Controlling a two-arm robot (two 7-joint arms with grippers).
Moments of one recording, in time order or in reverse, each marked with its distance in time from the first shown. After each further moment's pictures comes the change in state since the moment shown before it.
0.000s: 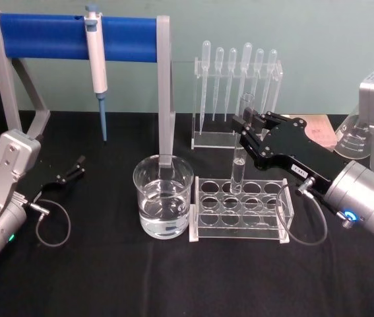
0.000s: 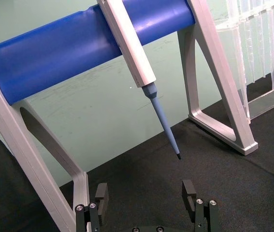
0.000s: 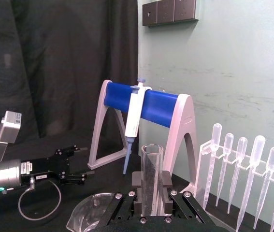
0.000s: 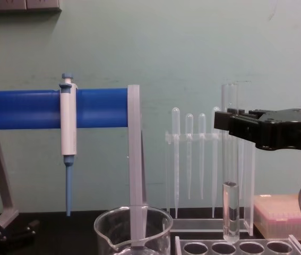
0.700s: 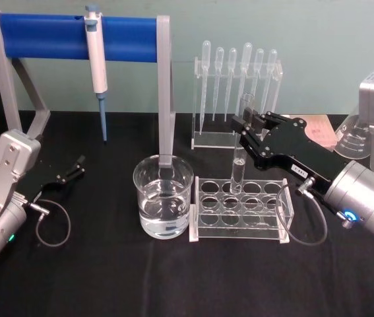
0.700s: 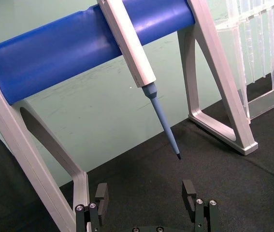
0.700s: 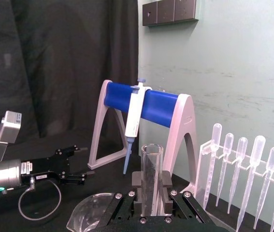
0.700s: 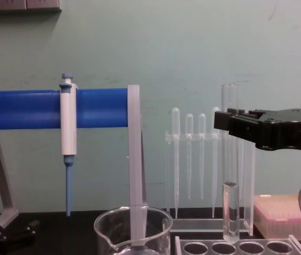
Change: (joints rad) left arm 0.000 0.000 0.000 0.000 0.000 0.000 0.000; right arm 0.000 0.000 0.000 0.000 0.000 0.000 0.000
